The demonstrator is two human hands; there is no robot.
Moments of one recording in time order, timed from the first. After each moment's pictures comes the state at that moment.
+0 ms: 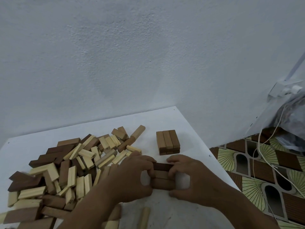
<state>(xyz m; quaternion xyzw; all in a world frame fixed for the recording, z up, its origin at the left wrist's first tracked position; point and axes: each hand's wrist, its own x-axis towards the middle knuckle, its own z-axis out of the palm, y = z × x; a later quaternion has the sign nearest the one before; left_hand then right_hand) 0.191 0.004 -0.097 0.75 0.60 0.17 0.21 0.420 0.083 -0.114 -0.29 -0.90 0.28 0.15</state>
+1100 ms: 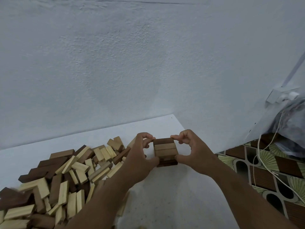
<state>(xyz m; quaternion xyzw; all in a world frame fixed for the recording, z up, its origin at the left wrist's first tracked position) 0.210 0.070 -0.098 0.54 0.66 0.42 0.30 0.403 0.163 -0.096 -0.39 -0.79 0.40 0.26</state>
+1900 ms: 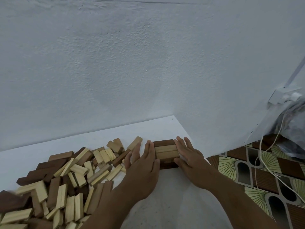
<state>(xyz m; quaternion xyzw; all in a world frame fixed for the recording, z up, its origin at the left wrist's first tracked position) 0.225 0.062 -0.115 0.63 0.75 0.16 0.09 0.402 0.157 -0.123 -0.38 -0.87 0.27 0.13</state>
